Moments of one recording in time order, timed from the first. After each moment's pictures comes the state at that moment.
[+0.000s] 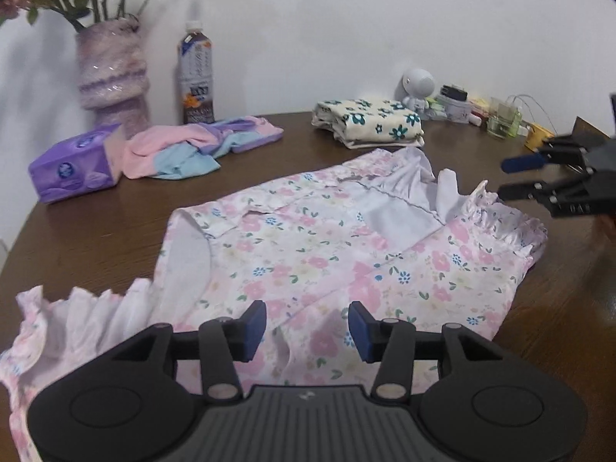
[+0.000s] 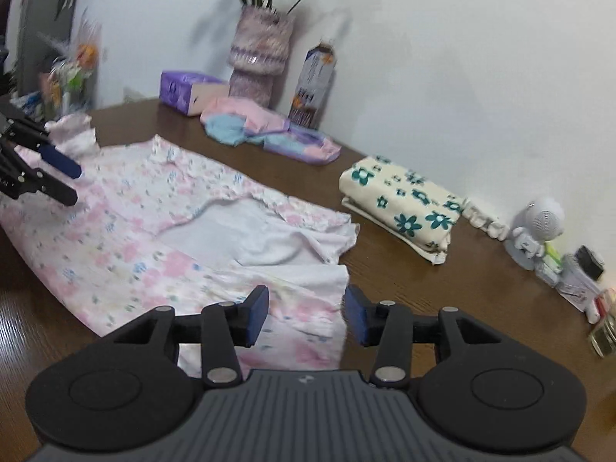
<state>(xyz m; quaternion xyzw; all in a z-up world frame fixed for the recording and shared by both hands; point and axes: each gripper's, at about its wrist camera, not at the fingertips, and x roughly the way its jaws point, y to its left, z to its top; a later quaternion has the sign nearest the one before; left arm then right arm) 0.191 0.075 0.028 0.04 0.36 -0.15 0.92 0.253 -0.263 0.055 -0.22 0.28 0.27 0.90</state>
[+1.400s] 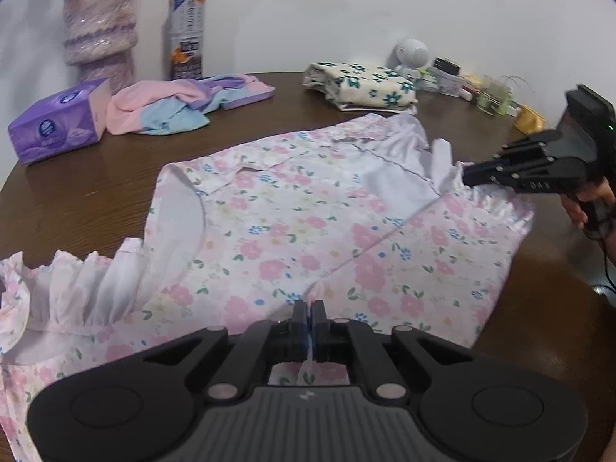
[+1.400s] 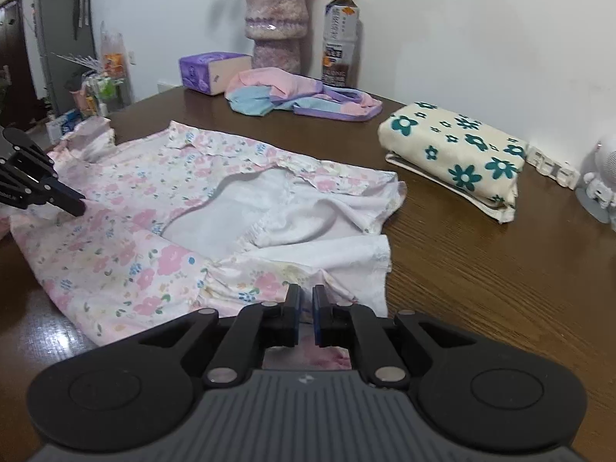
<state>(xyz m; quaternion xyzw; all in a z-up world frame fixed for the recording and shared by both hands) 0.197 0.090 0.022 0.01 0.41 -0.17 0.89 0.298 -0.267 0.026 -0.15 0.35 0.33 0.86</state>
